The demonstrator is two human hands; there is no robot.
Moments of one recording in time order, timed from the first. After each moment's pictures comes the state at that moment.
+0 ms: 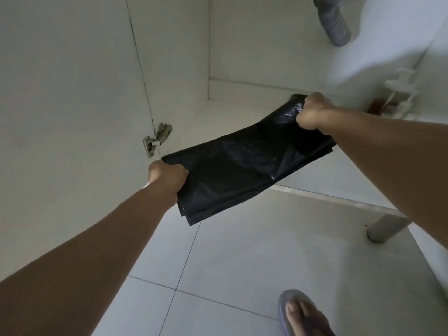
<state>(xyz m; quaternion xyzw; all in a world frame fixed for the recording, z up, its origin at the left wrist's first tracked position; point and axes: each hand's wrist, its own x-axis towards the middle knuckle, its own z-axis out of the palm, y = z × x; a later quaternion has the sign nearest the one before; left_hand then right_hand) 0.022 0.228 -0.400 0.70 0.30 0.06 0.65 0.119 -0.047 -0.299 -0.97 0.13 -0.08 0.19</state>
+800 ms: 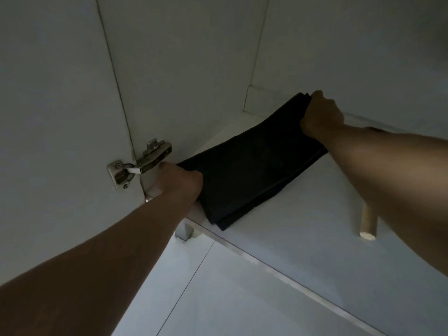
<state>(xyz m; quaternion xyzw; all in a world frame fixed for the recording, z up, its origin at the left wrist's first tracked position) 0.201 0.220 -0.454 0.68 0.38 0.11 0.61 0.389 0.009 -0.374 -0.98 -0.02 -0.12 0.16</state>
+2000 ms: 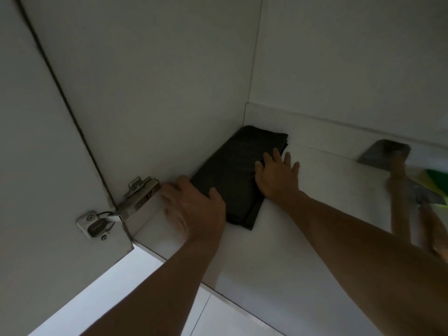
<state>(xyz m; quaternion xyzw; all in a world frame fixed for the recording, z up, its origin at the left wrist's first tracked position) 0.244 0.190 -0.474 0.83 0.34 0.27 0.34 0.394 0.066 -0.486 -0.98 -0.11 -0.04 0.13</state>
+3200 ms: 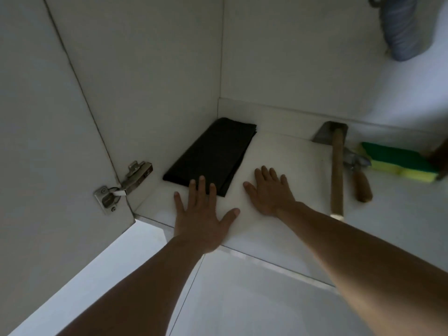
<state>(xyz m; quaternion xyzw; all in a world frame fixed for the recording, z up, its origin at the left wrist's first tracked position) 0.175 0.174 -0.493 1.00 0.02 -0.02 0.04 0.272 0.003 -0.487 -0.99 -0.13 0.04 0.06</state>
